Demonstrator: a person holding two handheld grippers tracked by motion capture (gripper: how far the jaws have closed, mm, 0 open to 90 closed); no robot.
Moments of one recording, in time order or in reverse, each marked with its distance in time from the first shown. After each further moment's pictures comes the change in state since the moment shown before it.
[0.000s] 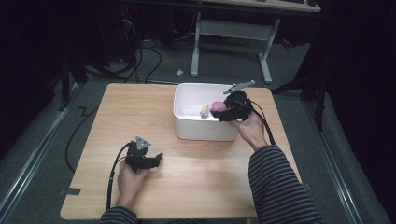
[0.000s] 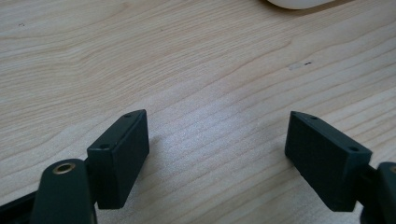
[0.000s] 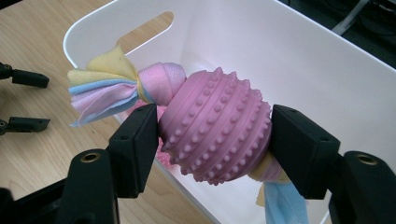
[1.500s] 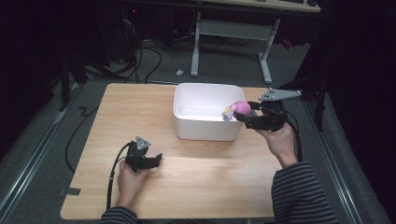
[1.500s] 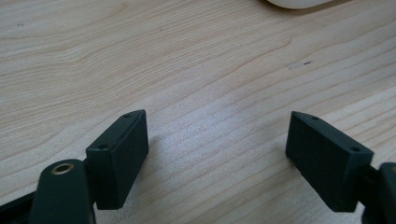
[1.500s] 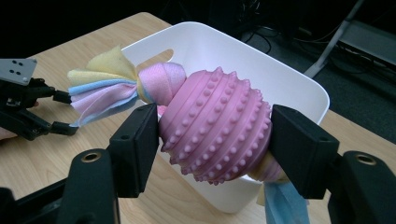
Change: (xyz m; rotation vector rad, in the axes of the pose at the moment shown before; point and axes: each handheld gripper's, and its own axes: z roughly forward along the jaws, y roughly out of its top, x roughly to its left) left arm 0.000 0.000 0.000 0.000 -0.002 0.001; right arm -0.004 -0.037 -0.096 -0.198 -0.025 0.016
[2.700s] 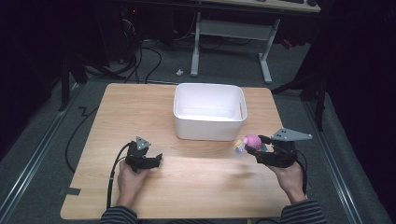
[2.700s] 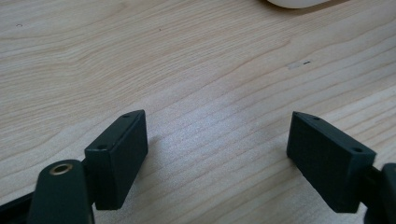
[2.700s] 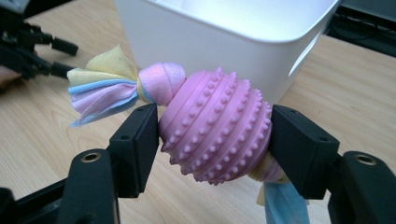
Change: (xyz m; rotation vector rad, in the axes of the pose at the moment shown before) left arm 0.000 0.000 0.000 0.002 -0.002 0.002; right arm 0.014 -0.106 -0.022 0.008 -0.009 0.093
